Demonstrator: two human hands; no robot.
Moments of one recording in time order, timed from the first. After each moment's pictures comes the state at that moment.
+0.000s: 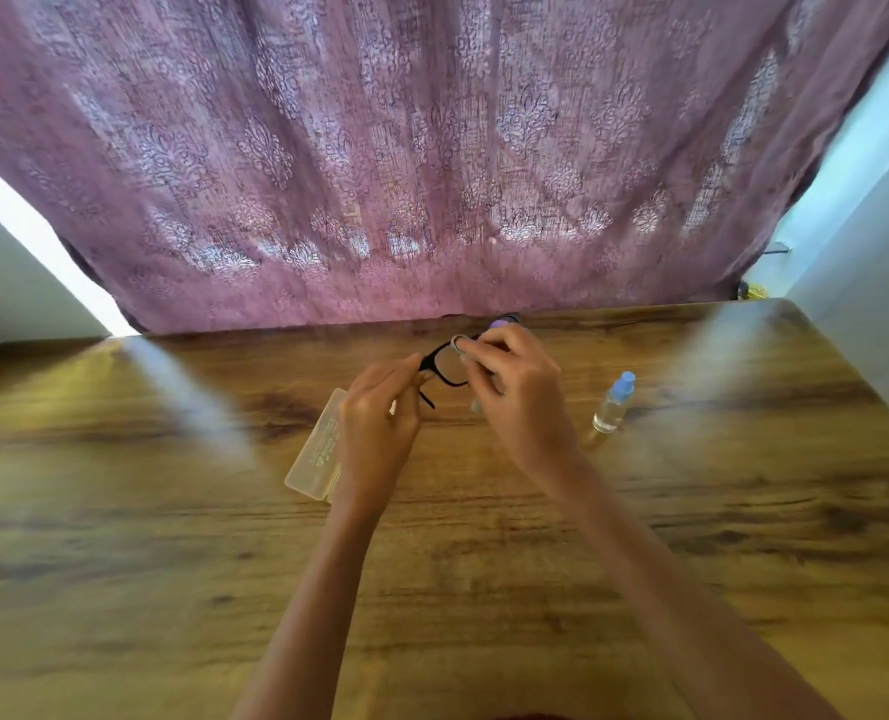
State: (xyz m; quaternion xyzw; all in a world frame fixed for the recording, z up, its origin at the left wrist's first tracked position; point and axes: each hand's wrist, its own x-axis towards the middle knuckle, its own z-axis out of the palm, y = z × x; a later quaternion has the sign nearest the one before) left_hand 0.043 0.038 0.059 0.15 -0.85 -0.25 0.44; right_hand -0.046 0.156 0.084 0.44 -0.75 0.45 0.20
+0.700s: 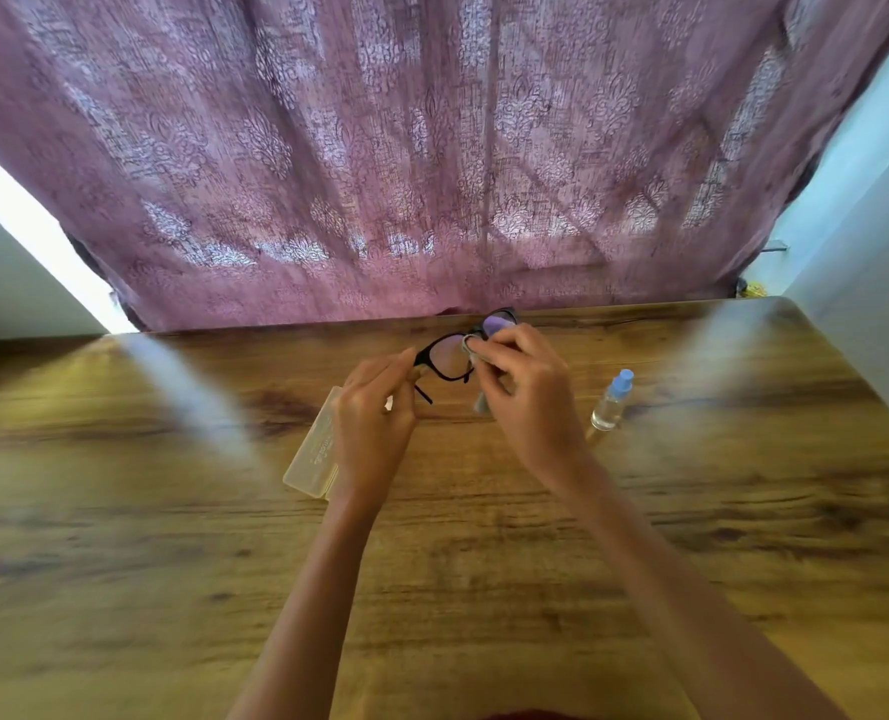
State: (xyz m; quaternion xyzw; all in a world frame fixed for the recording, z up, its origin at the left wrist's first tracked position) left_hand 0.041 0.035 0.054 0.17 -0.83 -0.27 0.45; right_hand -0.046 0.164 0.084 0.42 -0.76 0.46 0.19
